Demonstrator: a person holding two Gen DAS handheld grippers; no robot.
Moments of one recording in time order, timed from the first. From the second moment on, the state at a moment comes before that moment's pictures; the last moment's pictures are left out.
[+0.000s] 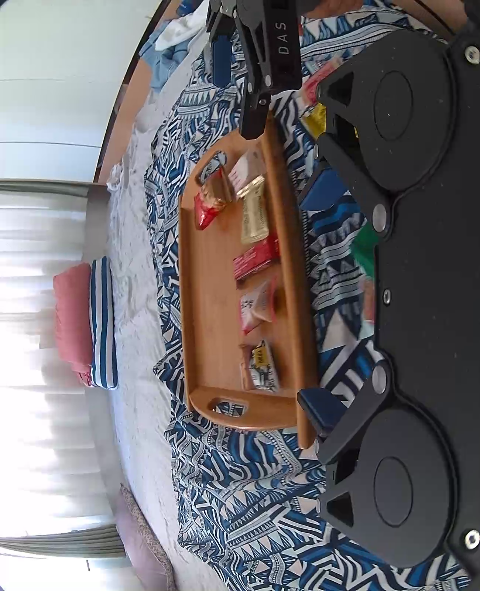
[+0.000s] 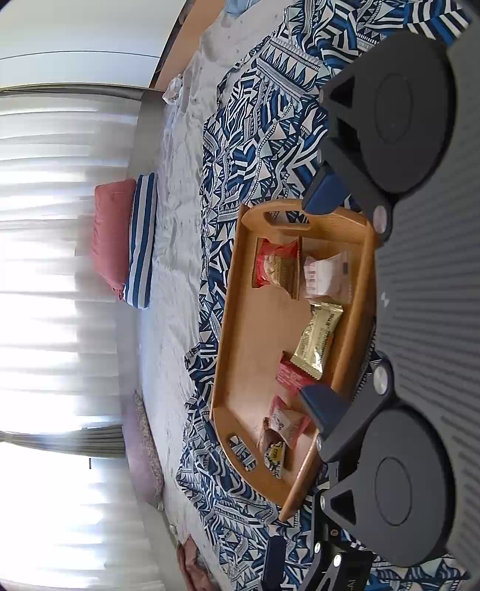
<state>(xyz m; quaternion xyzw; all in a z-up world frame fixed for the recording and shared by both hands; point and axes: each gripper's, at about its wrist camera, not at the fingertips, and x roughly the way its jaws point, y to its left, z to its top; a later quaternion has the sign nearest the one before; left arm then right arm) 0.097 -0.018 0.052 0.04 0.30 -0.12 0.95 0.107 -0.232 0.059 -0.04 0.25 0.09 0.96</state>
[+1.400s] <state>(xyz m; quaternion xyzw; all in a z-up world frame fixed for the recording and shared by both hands) 0.032 0.011 -0.003 0.05 0.31 -0.12 0.94 0.021 -0.202 -0.004 -0.07 0.26 0.08 0.96</state>
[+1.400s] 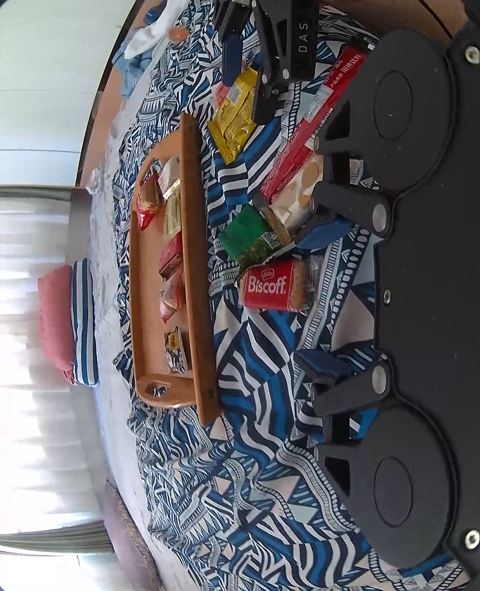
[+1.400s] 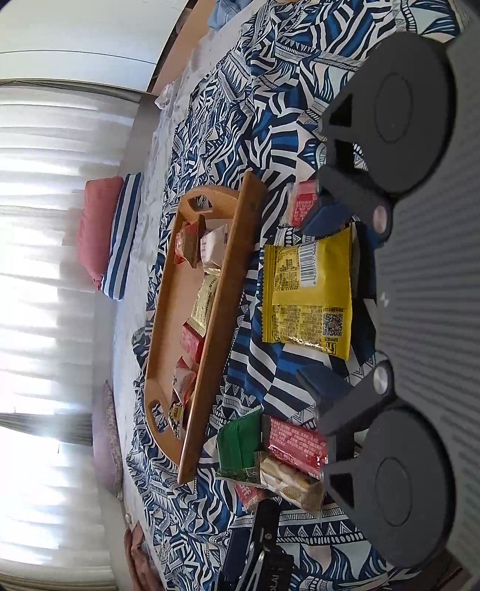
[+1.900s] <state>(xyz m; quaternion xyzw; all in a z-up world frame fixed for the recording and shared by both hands) 0.068 0.001 -0.004 0.01 0.33 -0.08 0.94 0.032 -0.215 -0.001 0.02 0.28 0.05 0.96</state>
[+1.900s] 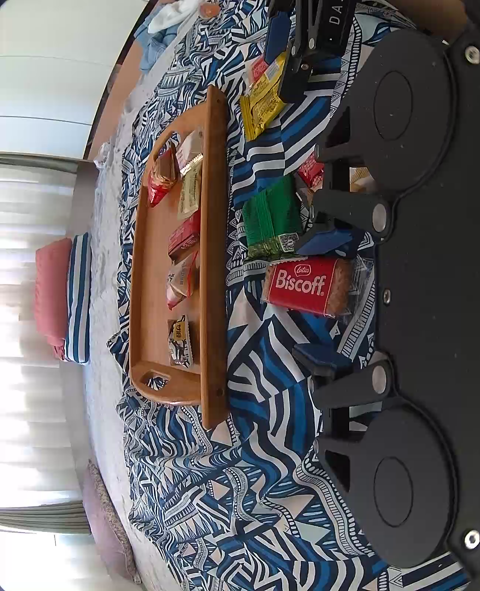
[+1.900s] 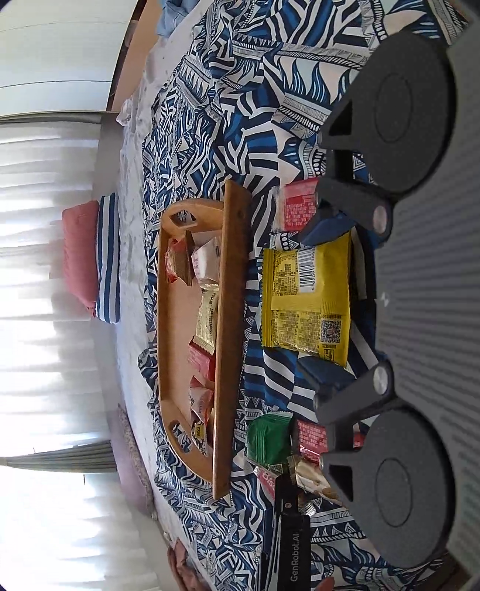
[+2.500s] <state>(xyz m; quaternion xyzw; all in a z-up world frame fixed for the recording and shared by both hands) 0.065 -0.006 -0.007 0.02 0.33 -0.10 0.94 0.039 -0.202 -0.012 0.01 0.29 0.04 0.96</state>
